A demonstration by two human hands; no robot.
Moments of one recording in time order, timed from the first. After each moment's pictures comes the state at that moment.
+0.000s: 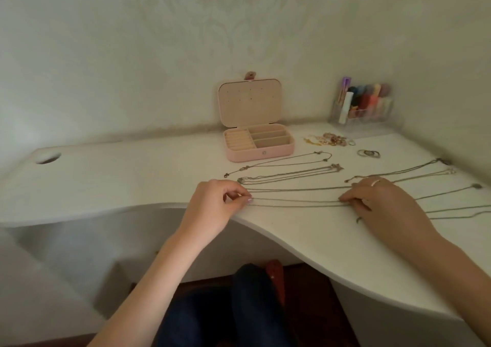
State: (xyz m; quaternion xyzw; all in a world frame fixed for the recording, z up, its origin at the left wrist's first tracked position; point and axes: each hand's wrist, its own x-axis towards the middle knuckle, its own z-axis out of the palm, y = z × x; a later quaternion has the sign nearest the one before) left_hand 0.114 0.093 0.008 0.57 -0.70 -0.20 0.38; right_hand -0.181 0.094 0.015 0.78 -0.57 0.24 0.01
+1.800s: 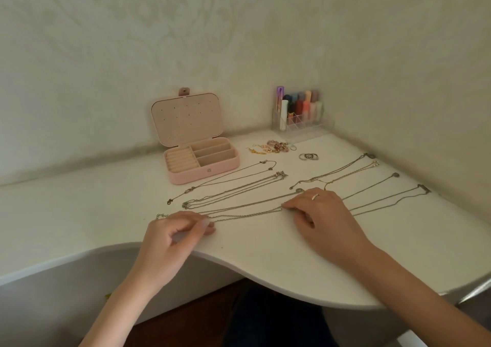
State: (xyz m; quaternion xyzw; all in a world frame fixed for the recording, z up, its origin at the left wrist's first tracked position) left_hand 0.101 0.086 -0.009 0.43 -0.73 -0.29 0.45; right_hand -0.176 0.104 0.002 0.76 -0.59 0.28 0.03
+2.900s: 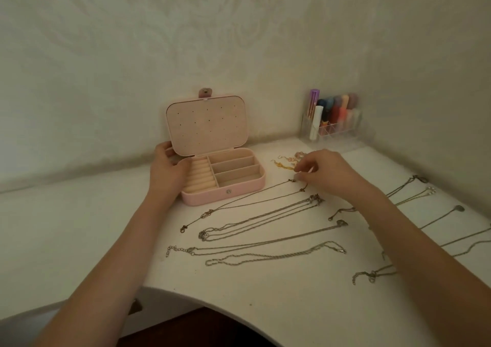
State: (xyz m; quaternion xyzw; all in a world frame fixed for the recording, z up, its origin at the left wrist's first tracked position) left_hand 0.123 -0.112 0.012 0.60 -0.53 -0.28 0.54; right_hand -0.171 -0.065 0.041 0.69 -0.67 0.24 -0.14
